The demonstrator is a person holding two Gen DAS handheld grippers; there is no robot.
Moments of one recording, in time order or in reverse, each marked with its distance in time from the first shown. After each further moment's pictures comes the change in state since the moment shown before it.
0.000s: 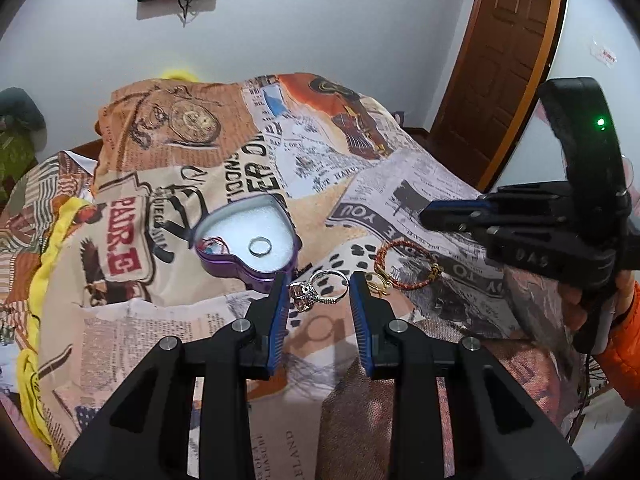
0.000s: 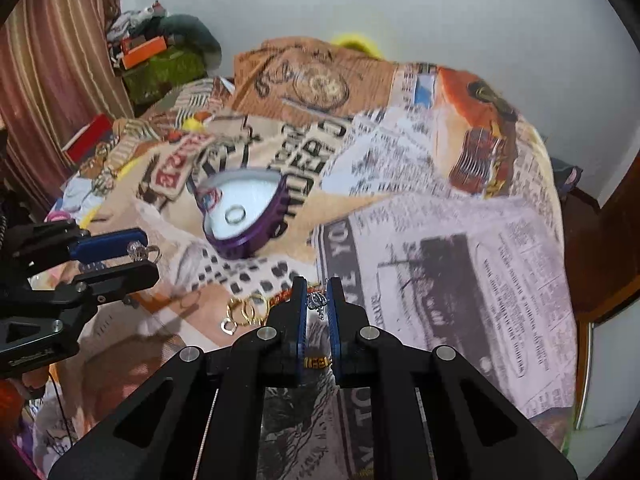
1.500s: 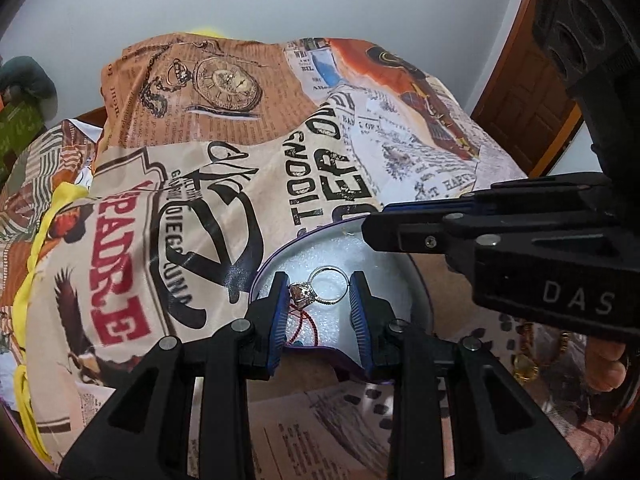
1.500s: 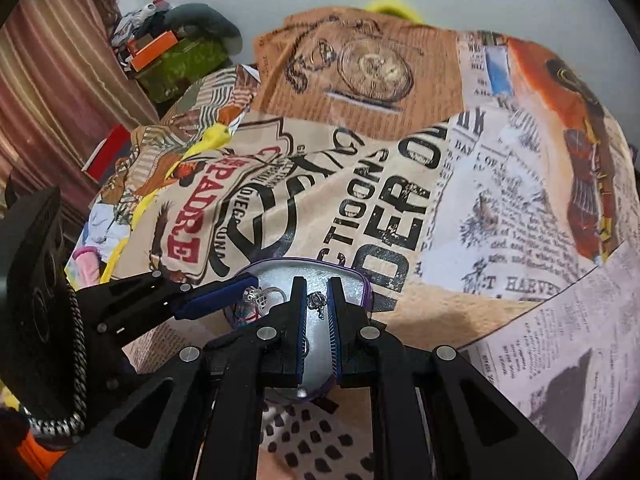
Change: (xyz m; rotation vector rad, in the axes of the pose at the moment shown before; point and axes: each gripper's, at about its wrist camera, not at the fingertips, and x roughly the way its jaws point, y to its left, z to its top) left arm 0.112 0.079 0.039 -0.082 0.114 0.078; right arm 0.105 0.031 0.085 0.064 0.136 0.203
